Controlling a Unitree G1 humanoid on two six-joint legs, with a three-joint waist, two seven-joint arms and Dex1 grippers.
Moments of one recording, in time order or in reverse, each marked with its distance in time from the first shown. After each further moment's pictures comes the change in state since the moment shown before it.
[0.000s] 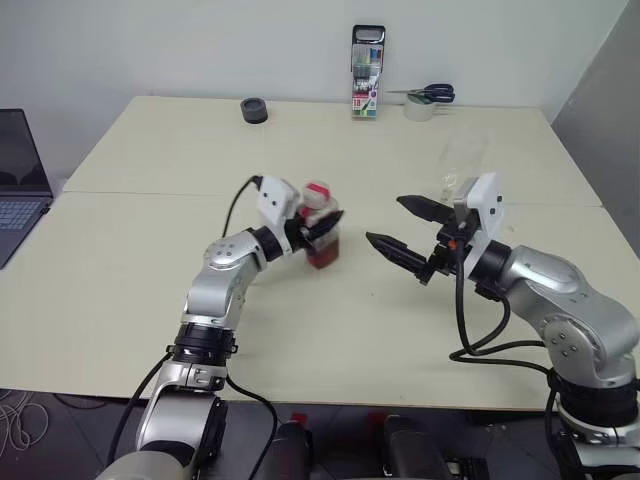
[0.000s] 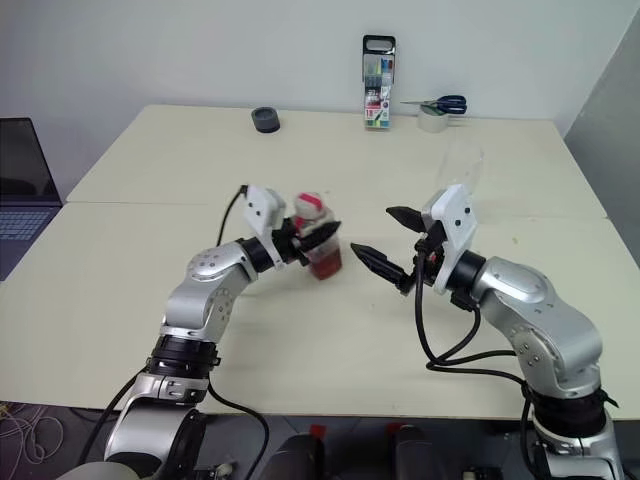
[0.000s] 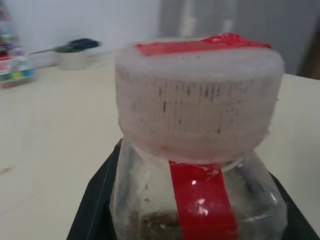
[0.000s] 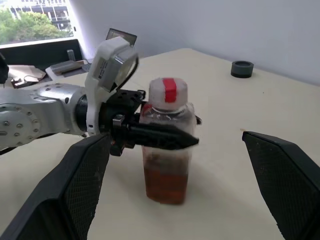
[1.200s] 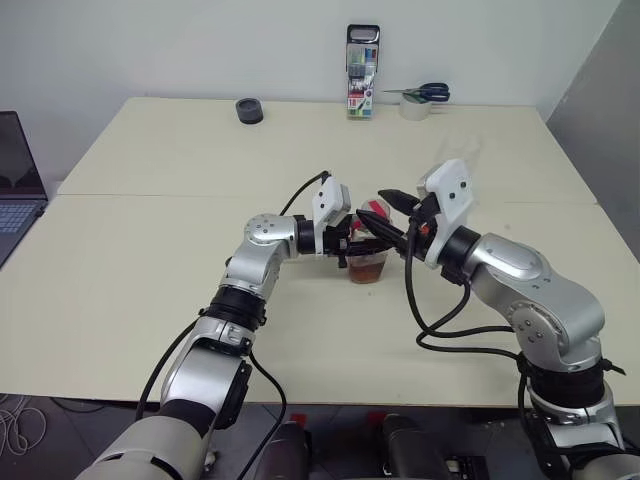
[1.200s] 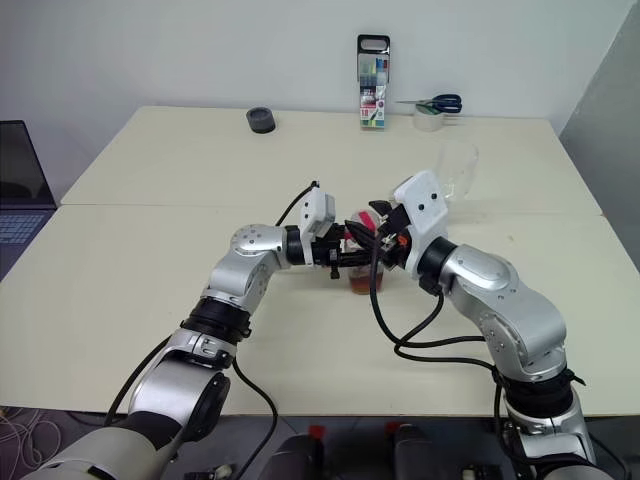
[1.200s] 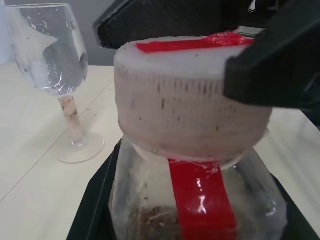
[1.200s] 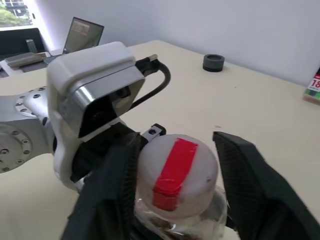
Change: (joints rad) left arm -0.186 -0.078 -0.070 0.281 0.036 -0.169 -0.310; right arm -0.130 0.113 0.133 0.092 -0.171 0.020 -0.133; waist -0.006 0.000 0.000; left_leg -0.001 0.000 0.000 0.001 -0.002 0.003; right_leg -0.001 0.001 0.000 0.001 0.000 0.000
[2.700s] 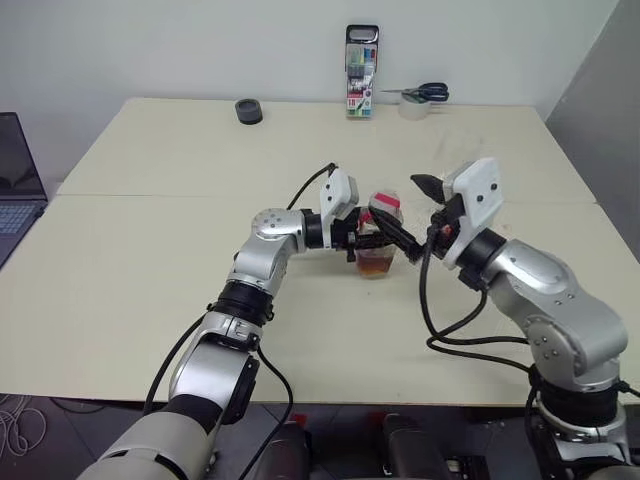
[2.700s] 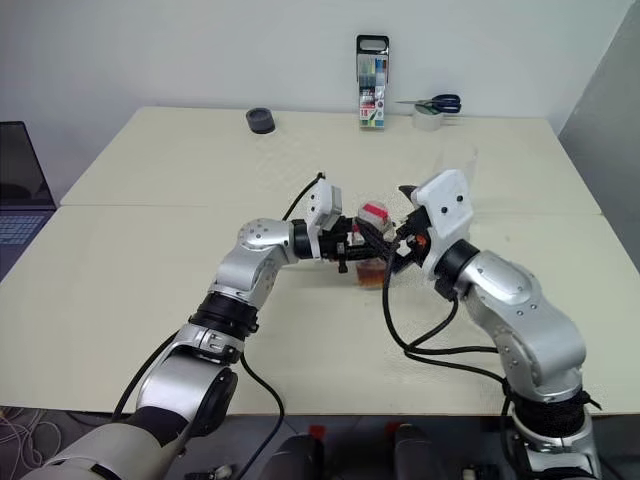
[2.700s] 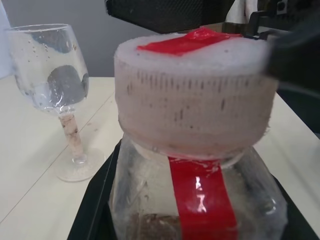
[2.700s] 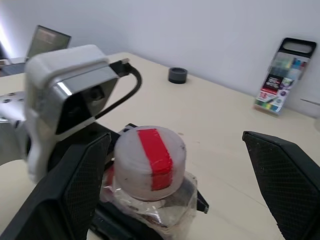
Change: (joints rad) left arm -0.033 -0.036 0.011 0.016 0.002 0.001 0.020; right arm 0.076 0.023 -0.043 -0.108 -0.103 -0.022 -0.093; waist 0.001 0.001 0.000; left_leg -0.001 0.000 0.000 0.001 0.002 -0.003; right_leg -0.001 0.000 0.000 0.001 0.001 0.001
